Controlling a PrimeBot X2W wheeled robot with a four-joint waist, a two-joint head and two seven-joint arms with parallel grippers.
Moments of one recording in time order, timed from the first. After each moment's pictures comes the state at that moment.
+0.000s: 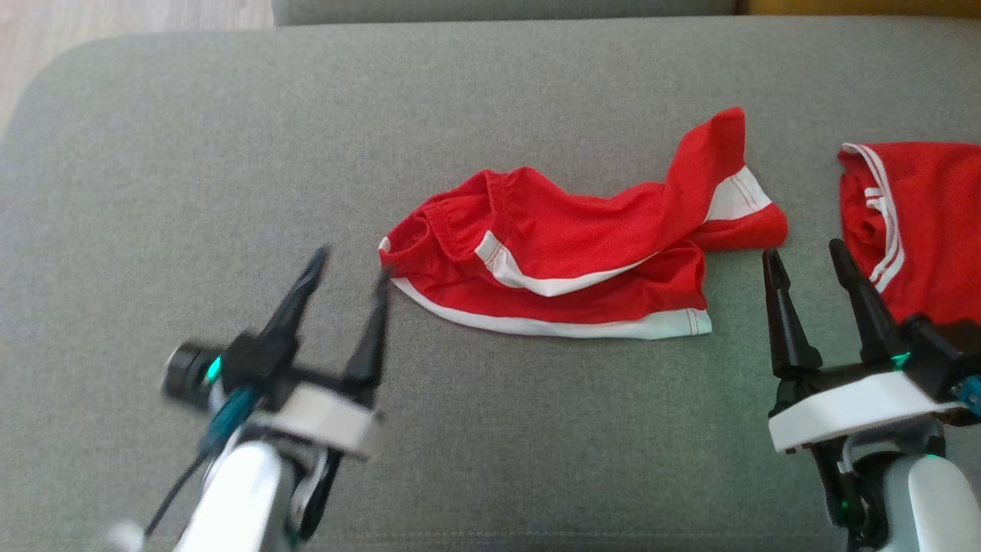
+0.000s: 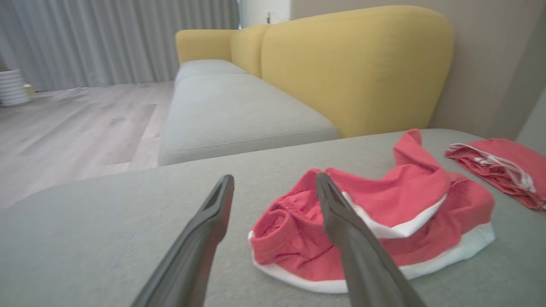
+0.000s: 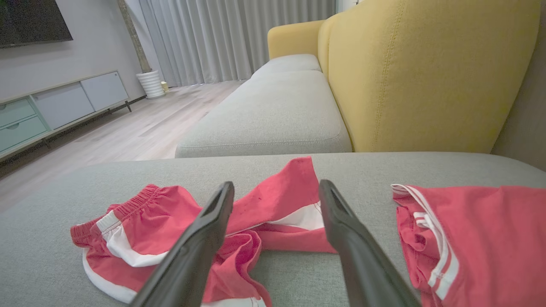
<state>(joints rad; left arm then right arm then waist) -0.13 0.12 -0.30 0.09 -0.12 -0.02 -0.22 -0.01 -0.05 0.00 -0.12 0.17 0.13 0.07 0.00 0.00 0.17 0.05</state>
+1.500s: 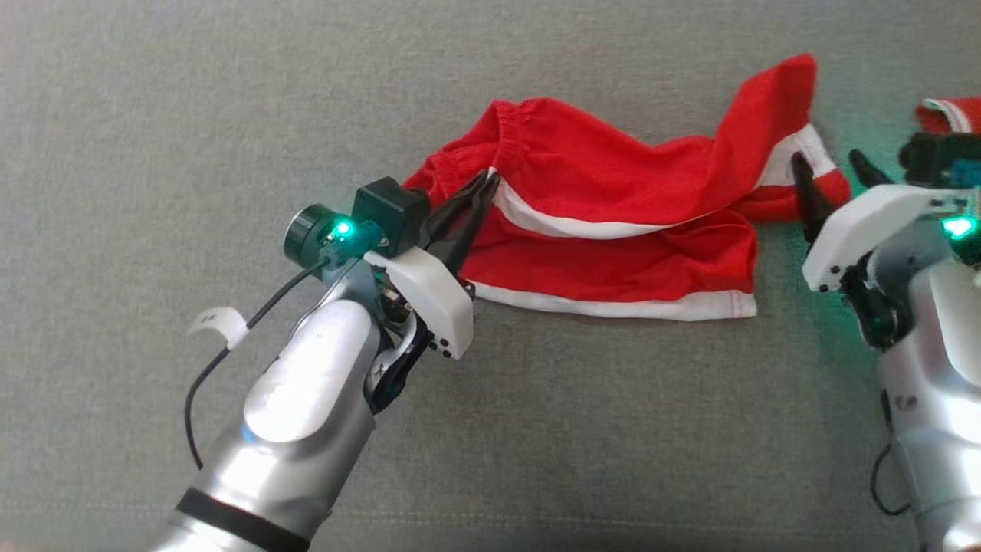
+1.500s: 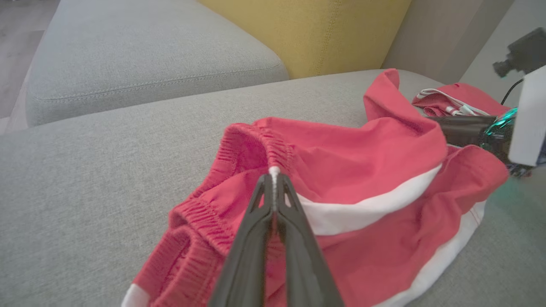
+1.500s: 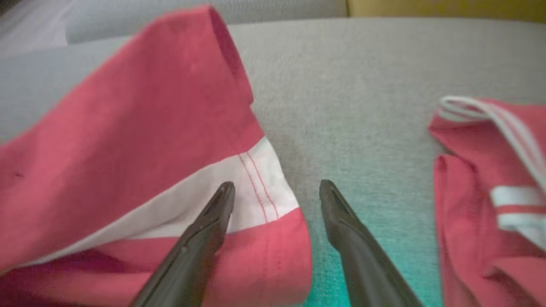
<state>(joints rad) -0.61 0.05 -0.60 0.51 -0.31 -0.12 -0.11 -0.60 -0.22 0.02 0.65 0.23 0.13 0.21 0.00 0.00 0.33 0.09</state>
